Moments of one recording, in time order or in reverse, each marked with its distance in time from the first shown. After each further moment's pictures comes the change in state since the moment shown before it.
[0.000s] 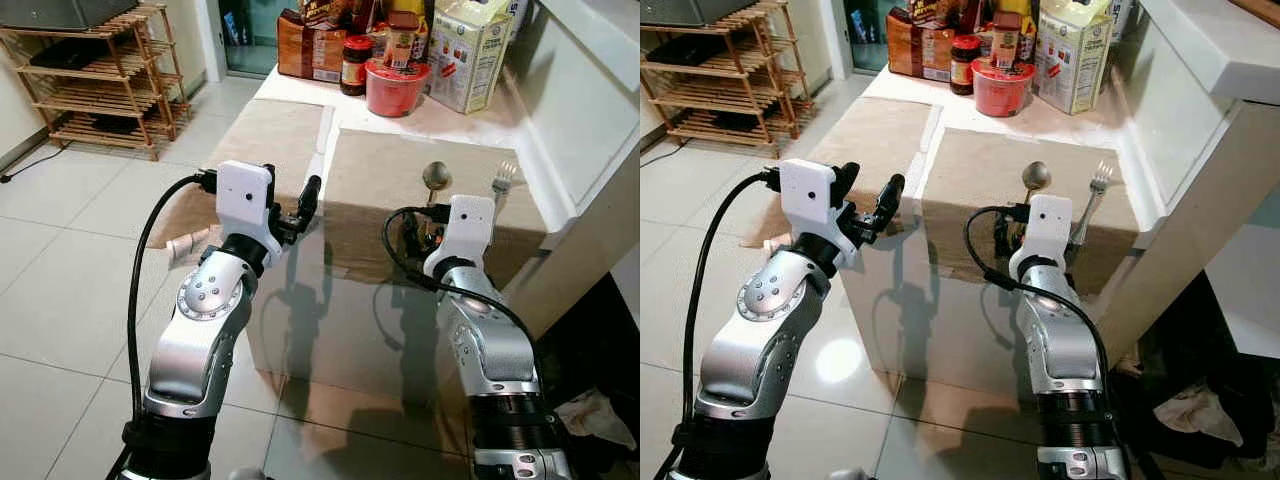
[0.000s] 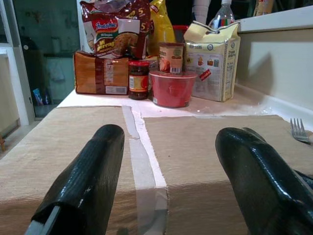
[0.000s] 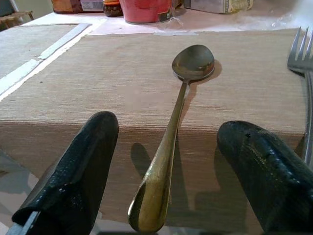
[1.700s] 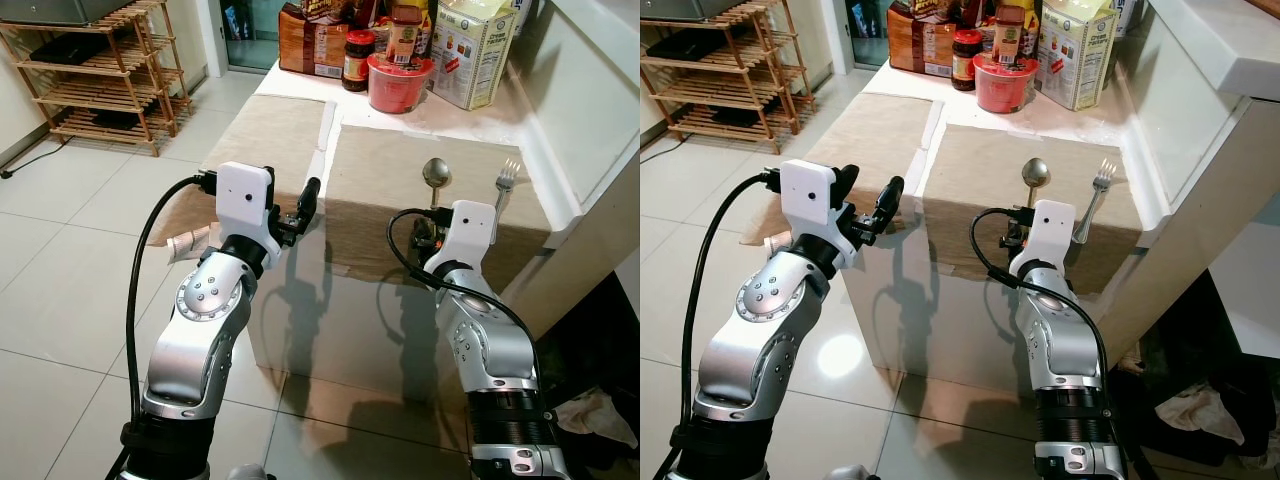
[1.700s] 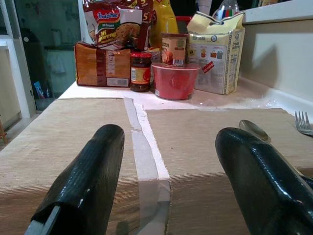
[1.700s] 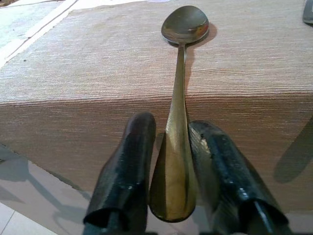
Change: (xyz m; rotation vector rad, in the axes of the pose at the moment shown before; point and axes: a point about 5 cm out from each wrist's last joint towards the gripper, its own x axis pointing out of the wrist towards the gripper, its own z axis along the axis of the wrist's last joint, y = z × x) left arm -0.001 0.000 -0.001 -0.001 0.016 0.004; right arm 0.003 -0.002 -0.009 0.063 0.076 -0.011
